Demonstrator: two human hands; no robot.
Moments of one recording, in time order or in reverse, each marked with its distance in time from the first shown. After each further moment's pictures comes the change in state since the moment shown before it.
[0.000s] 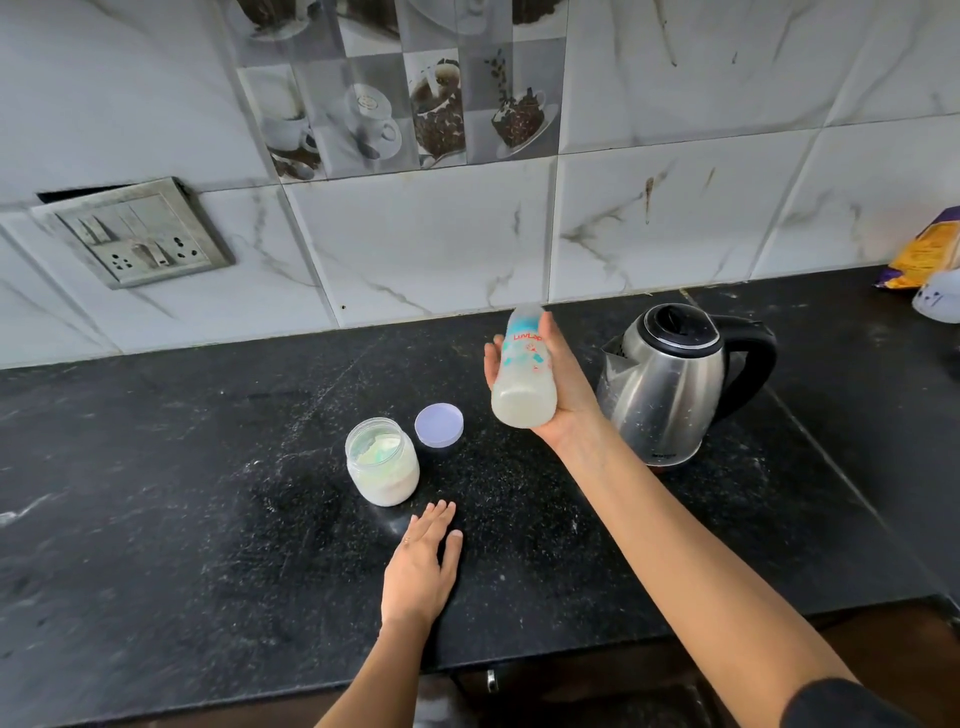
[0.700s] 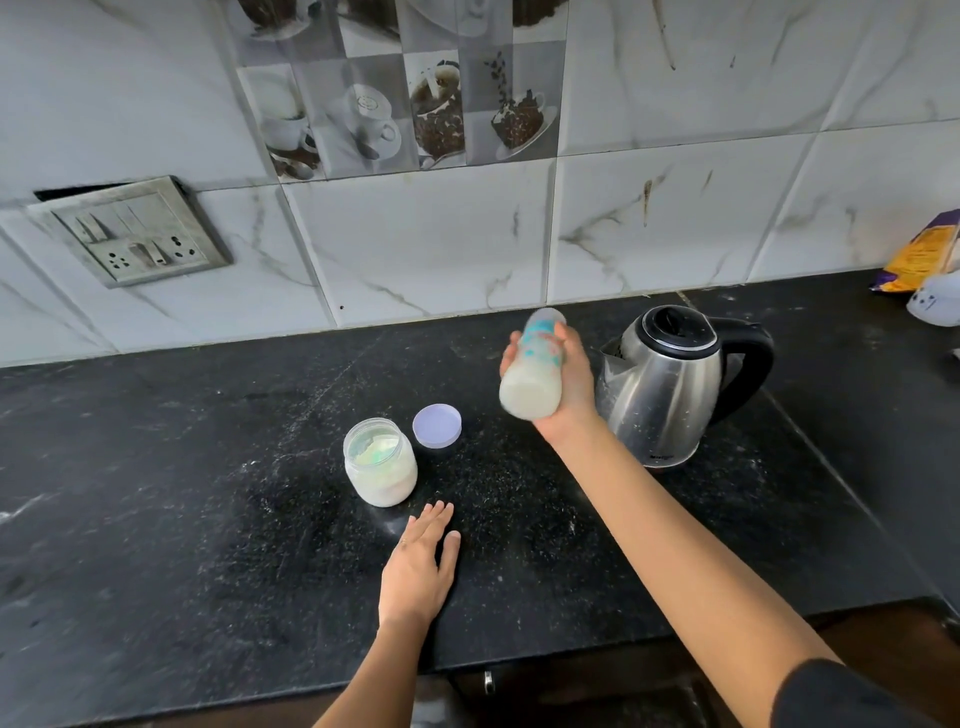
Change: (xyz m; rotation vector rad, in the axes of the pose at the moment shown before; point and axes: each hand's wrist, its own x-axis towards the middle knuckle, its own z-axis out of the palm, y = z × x) left_hand 0.000 0.001 -0.001 -0.009 -0.005 -0.005; right_hand 0.004 -0.003 -0.006 0.029 -0.067 -0.093
